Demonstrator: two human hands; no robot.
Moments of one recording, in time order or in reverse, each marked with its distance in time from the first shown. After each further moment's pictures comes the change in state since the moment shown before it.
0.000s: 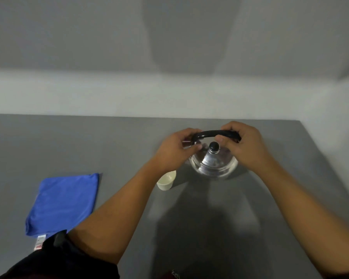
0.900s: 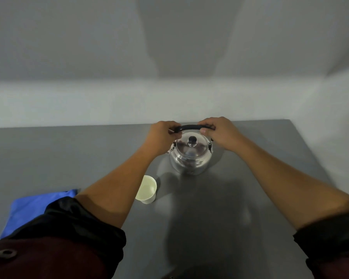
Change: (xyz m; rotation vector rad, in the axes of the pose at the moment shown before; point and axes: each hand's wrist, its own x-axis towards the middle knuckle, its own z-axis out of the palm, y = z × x) left_hand 0.112 -0.035 0.011 0.346 0.095 -0.127; right_hand 0.096 0.071 -0.001 -0.178 -0.230 0.131
